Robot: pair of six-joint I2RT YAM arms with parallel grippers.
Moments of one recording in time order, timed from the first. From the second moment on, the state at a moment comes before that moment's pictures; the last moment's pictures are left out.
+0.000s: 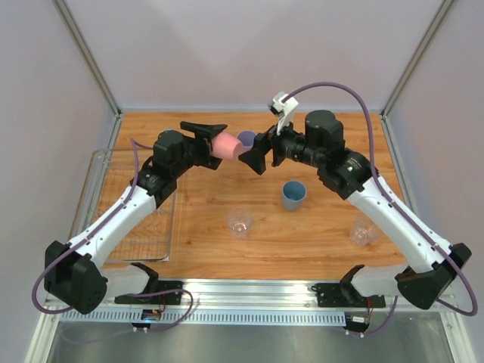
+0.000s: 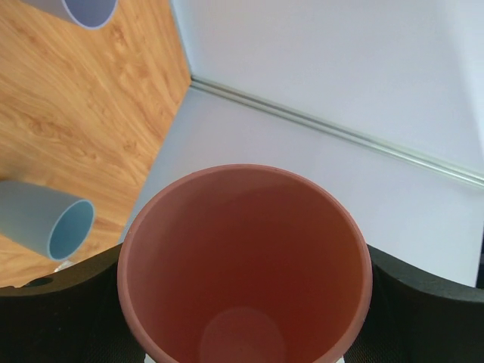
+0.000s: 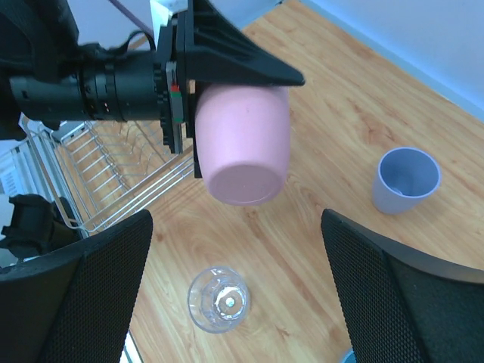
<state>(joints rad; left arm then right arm) -0.47 1.23 1.01 -0.04 0.06 -1.74 0.68 1.29 1.47 -0.38 -0.30 0.11</state>
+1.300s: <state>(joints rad) -0.47 1.24 1.03 0.02 0.05 -1.71 0.73 1.52 1.57 -0.36 -0.26 0.07</state>
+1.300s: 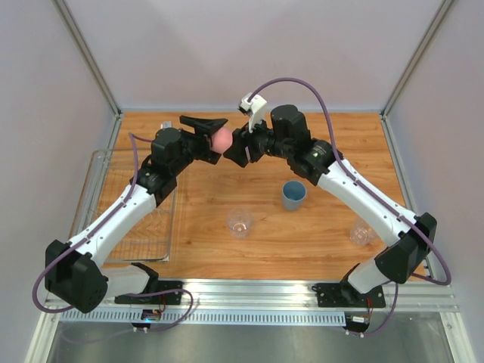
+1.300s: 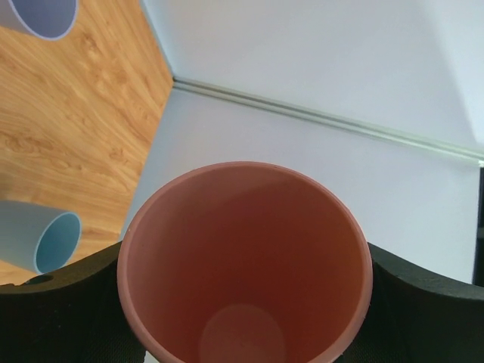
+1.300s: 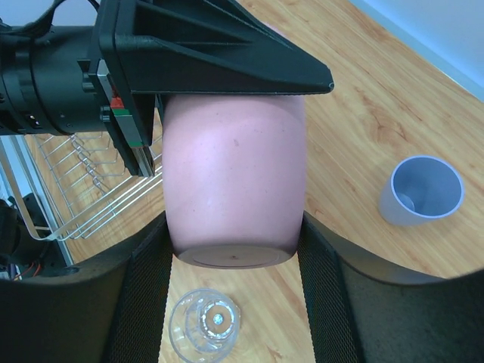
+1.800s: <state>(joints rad) -0.48 1.14 1.06 0.07 0.12 -1.22 0.75 1.42 1.61 -0.48 -0.23 0.07</state>
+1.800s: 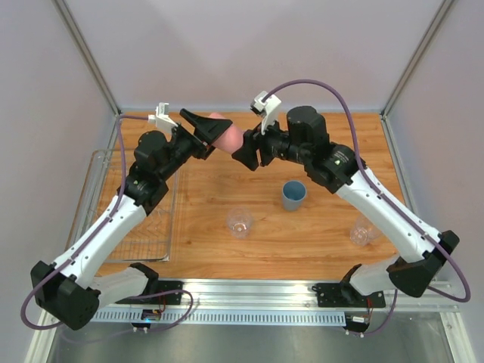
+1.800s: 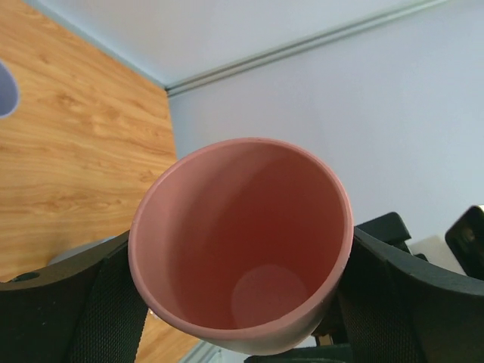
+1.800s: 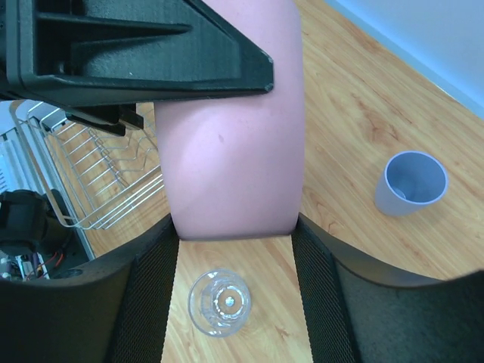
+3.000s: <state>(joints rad) -0.42 1.13 1.22 -0.49 0.03 -0.38 0.45 1.36 1.56 -0.81 0.01 0.32</state>
